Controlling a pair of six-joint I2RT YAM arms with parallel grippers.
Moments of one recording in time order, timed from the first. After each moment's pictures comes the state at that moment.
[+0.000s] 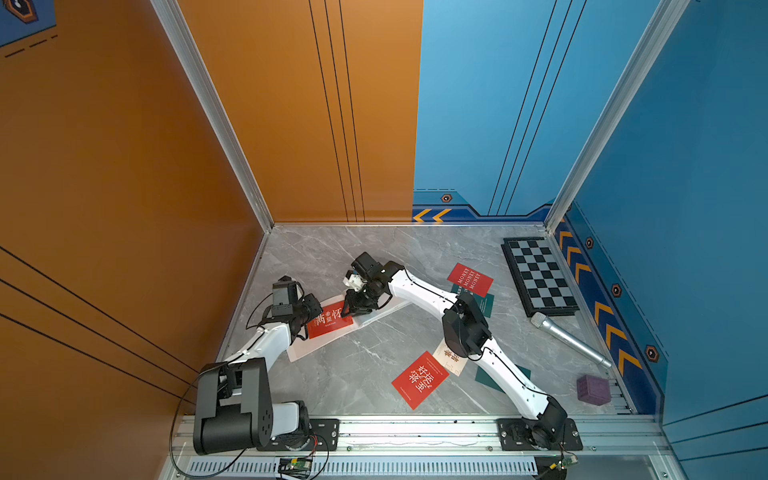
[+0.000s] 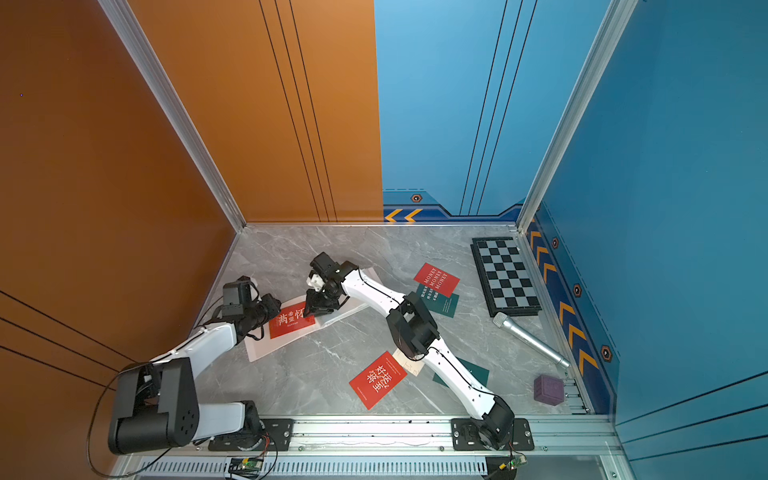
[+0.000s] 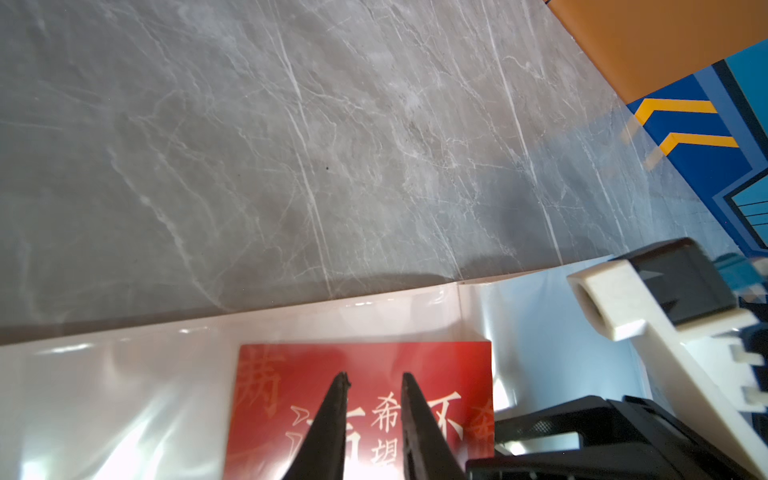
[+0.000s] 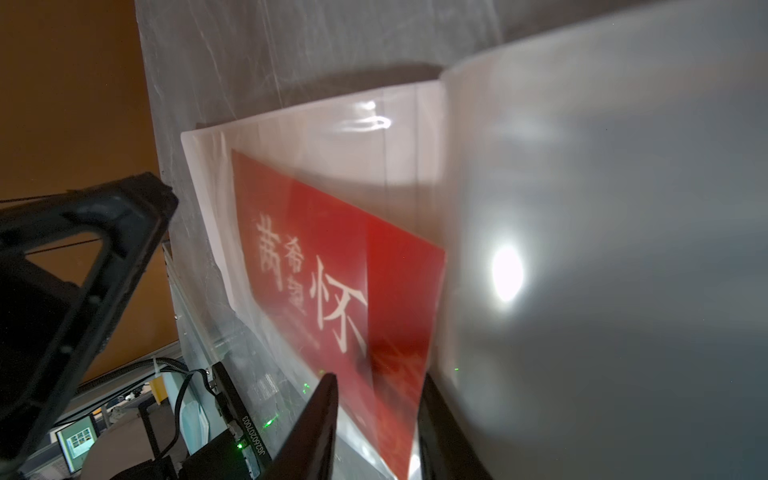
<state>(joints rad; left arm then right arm) 0.12 1.33 0.58 -0.05 0.19 -0.51 0.84 2.67 2.45 -0.88 -0.59 0.57</state>
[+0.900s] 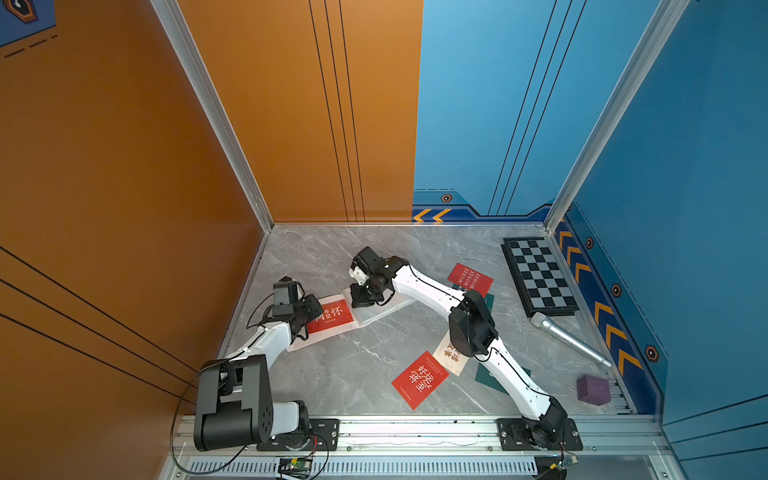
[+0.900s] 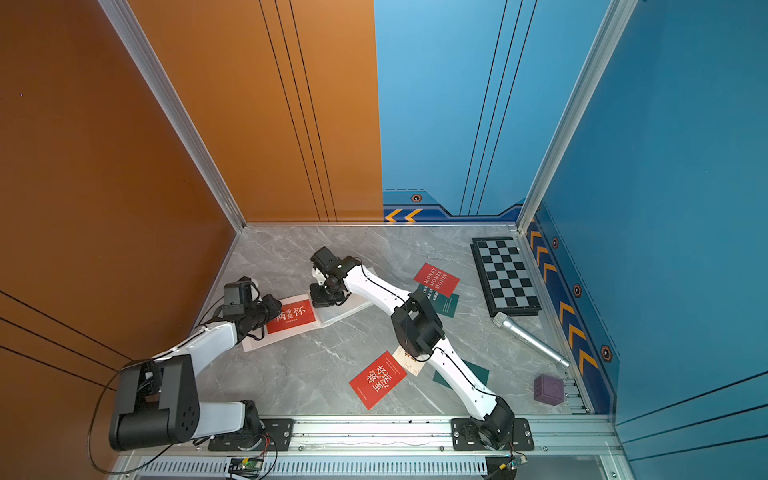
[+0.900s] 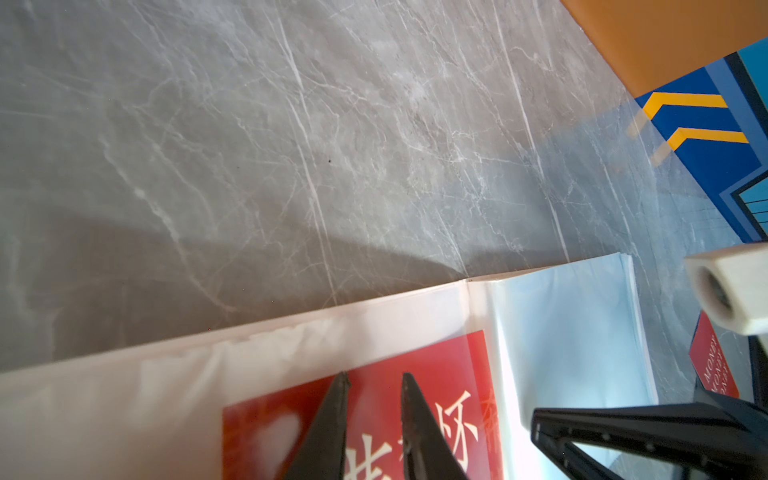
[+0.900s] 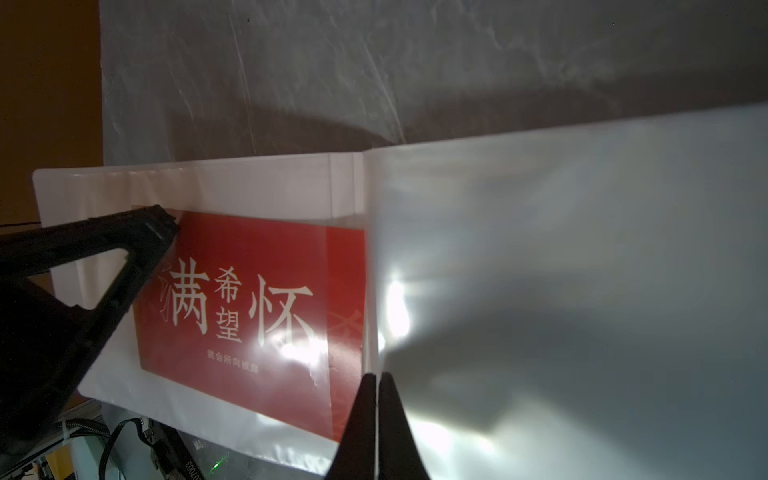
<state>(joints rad) 0.12 1.34 0.58 -0.05 0.19 -0.51 0.84 2.61 2.42 -0.89 -0.40 0.52</state>
